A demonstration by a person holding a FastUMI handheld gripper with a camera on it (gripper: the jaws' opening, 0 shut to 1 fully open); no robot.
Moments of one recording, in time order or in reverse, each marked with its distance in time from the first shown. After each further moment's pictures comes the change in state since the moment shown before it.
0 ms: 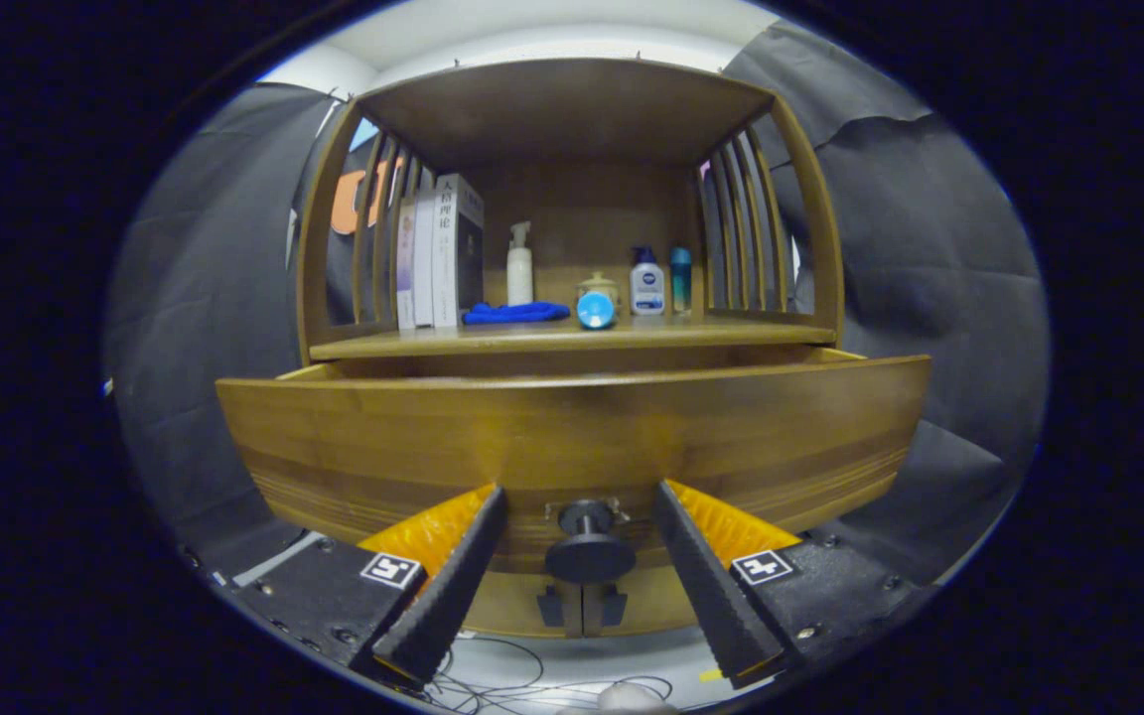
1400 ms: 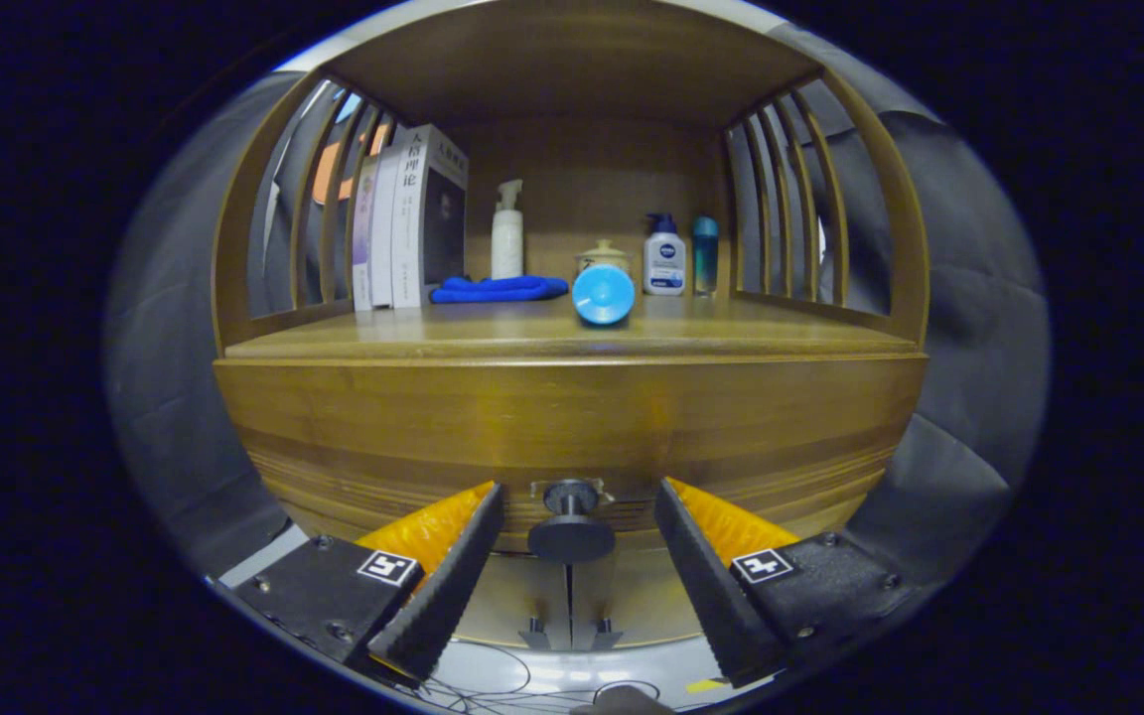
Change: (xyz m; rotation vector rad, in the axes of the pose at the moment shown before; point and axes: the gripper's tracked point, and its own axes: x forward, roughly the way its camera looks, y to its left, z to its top) arm 0.076 -0.009 0.022 -0.035 0.076 0.006
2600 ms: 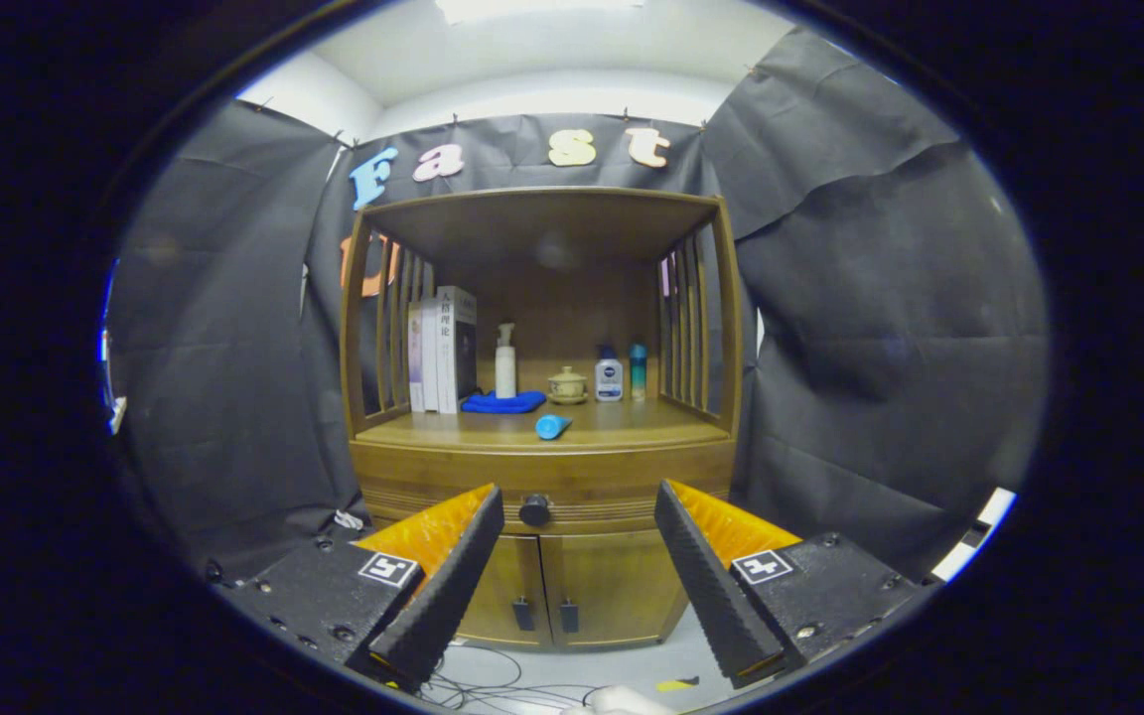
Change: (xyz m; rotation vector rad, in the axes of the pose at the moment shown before) arm -0.241 -0.038 0.054 0.009 -0.238 -0.018
